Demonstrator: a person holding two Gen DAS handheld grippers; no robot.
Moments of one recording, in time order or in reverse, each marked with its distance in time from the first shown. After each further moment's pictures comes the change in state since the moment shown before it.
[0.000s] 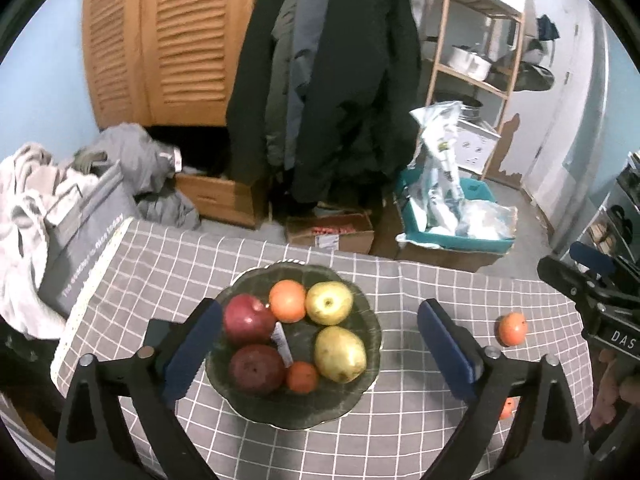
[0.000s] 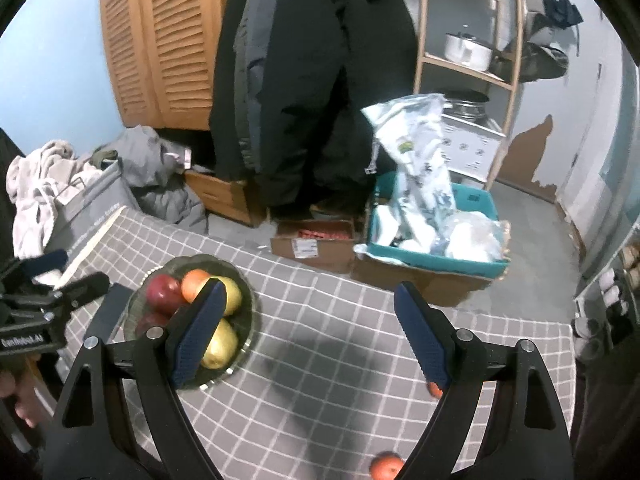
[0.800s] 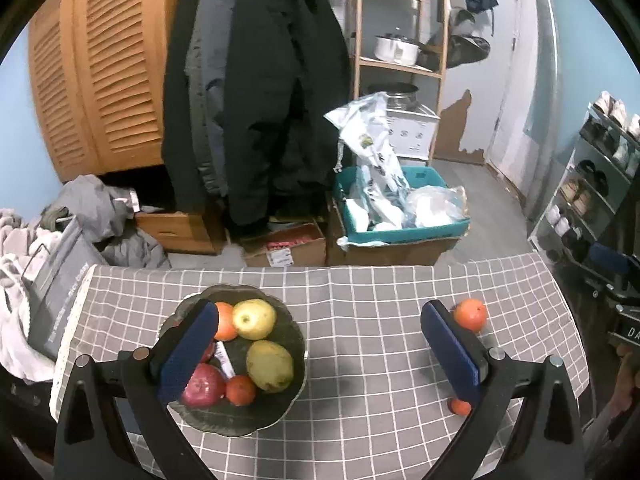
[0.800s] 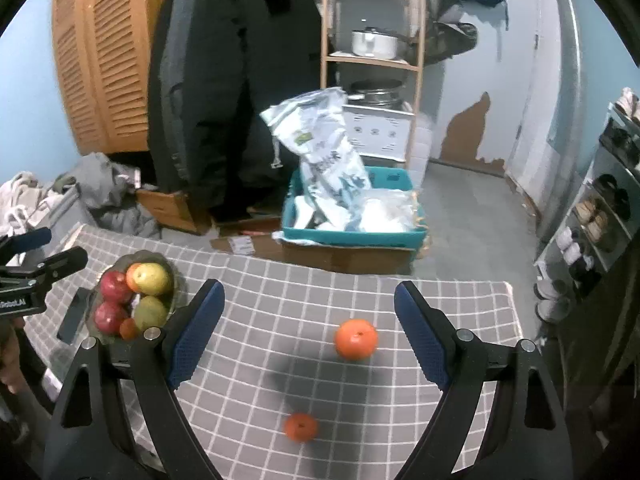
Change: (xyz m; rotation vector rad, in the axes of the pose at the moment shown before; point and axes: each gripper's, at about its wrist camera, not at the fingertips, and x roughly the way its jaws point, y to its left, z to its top) left arm -0.014 -0.105 0.002 0.173 -0.023 -0.071; right arm -0.070 -0.108 -0.049 0.130 -0.031 -0.128
